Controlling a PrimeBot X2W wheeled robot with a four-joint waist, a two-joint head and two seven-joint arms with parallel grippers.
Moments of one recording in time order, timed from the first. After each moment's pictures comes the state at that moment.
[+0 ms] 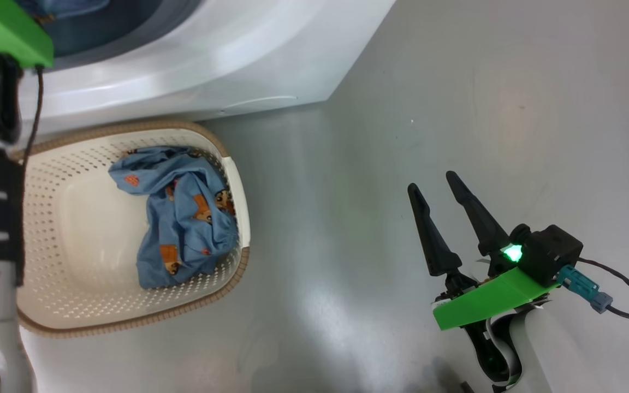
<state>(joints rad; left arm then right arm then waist) -1.07 0.20 -0.07 0.55 -0.29 -0.09 -0.03 -0.31 -0.06 0.21 0.16 0.35 0.13 -0.26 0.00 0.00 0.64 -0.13</state>
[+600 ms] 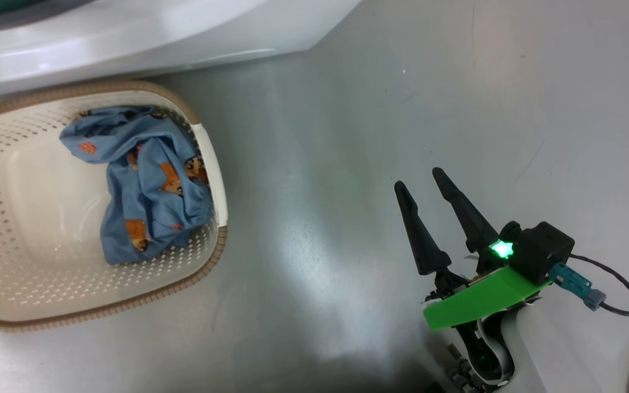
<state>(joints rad) -1.32 0.25 -0.14 0.67 -0.33 -0.12 -0.13 -0.32 -0.05 0.25 0.14 0.37 0.13 -0.26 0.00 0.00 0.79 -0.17</state>
